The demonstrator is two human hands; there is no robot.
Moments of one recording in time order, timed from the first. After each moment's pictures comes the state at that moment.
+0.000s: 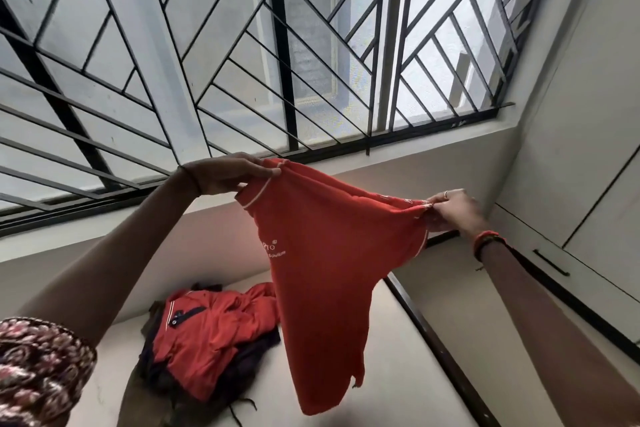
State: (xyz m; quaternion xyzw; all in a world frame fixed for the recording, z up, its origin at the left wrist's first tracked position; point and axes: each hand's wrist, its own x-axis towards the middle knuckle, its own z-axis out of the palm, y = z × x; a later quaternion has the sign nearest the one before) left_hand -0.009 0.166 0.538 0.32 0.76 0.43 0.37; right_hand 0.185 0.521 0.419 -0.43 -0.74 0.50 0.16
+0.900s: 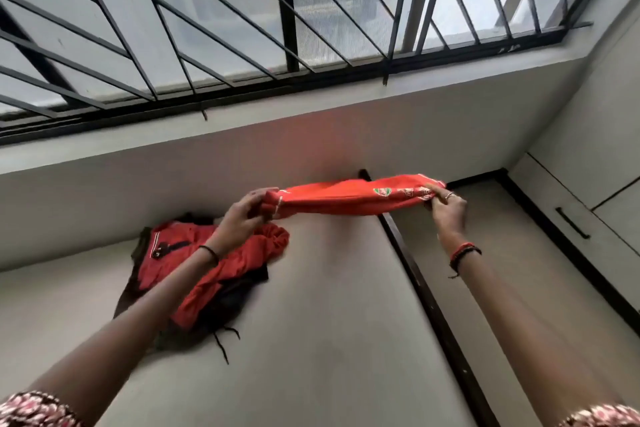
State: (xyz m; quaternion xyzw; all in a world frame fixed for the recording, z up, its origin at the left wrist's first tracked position) left_hand 0.017 0.194 0.298 0.31 0.82 0.47 0.13; right_hand 0.131 0.567 0.241 -0.36 -0.65 0.61 0.27
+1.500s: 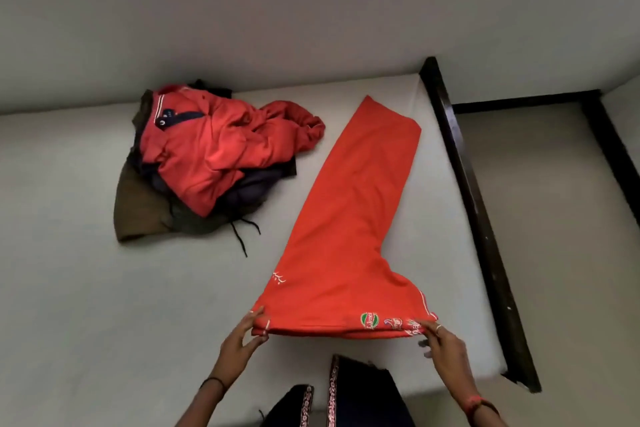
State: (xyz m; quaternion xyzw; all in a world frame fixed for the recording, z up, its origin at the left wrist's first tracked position) left_hand 0.283 -0.007 -0.068 -0.05 0.80 0.48 0.36; right_hand 0.391 0.385 -0.030 -0.38 -0.82 0.39 -0.18
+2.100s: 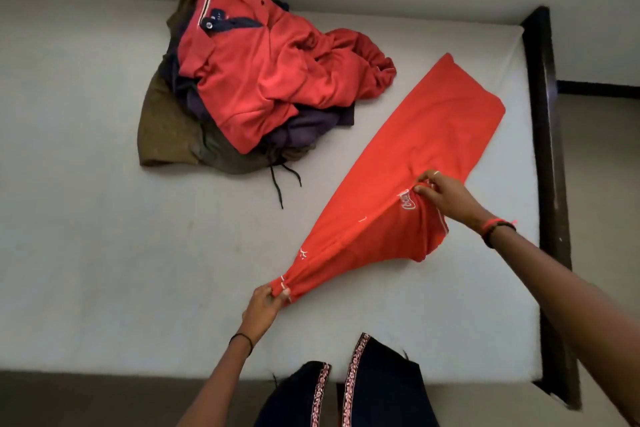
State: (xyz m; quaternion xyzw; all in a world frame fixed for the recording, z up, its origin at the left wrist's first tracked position) left_hand 0.296 -0.033 -0.144 -0.22 0.76 0.47 0.39; right_hand 0.122 0.349 -0.053 -0.06 -0.92 0.28 -0.25
